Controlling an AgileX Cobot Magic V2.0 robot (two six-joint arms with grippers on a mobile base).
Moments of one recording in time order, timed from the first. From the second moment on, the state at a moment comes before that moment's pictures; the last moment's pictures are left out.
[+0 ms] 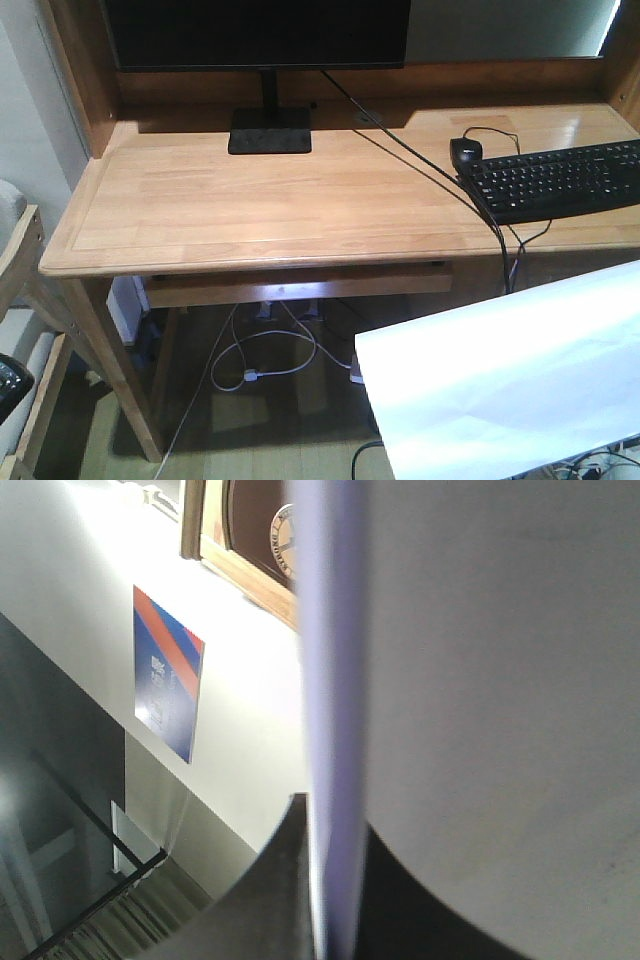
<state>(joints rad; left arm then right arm) -0.52 0.12 -0.45 0.01 0.64 0.00 0.32 0.33 -0.04 -0.28 -0.72 1.34</state>
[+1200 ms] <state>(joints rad) -0.52 0.12 -0.45 0.01 0.64 0.00 0.32 0.33 -0.04 -0.28 -0.72 1.34</state>
